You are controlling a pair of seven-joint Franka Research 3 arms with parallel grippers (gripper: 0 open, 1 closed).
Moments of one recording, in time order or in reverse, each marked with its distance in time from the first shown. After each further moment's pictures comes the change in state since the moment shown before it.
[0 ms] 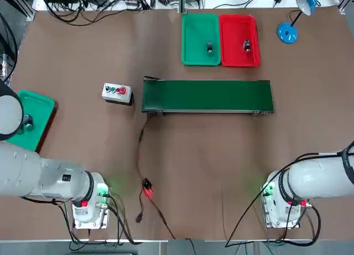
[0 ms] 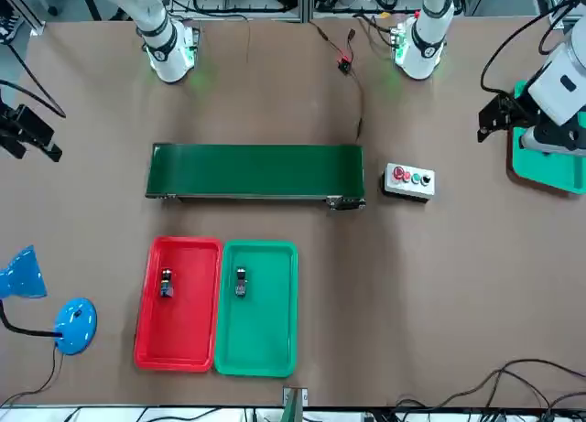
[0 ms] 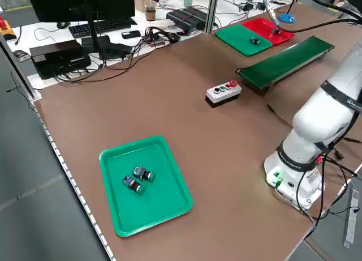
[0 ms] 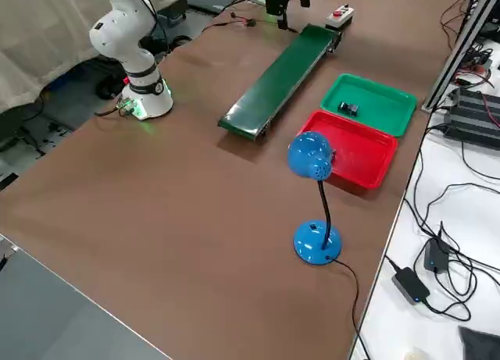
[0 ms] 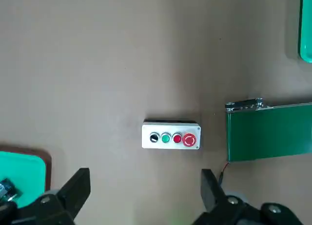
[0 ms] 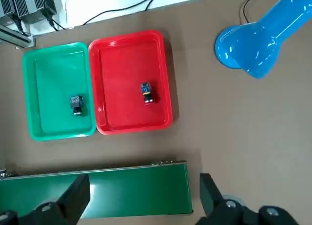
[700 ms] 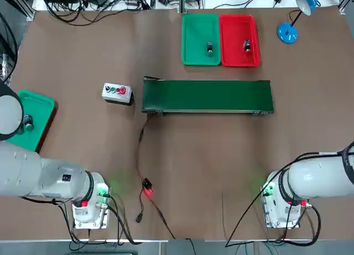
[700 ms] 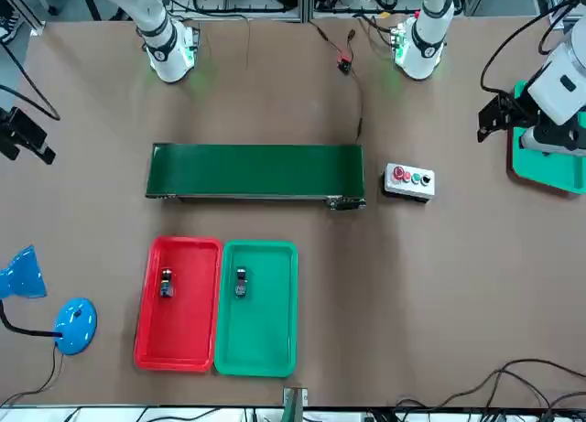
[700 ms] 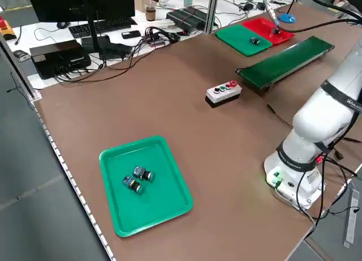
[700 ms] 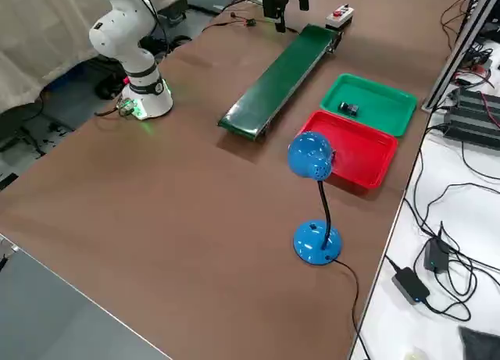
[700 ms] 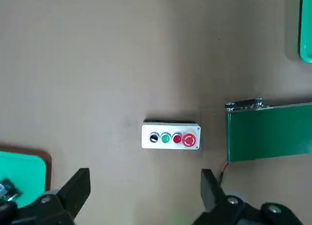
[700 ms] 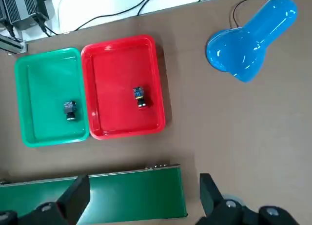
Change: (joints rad) left arm 0.000 0.000 0.000 0.001 0.000 0.000 0.000; right arm -0.020 0.000 0.004 -0.002 -0.038 0.011 -0.005
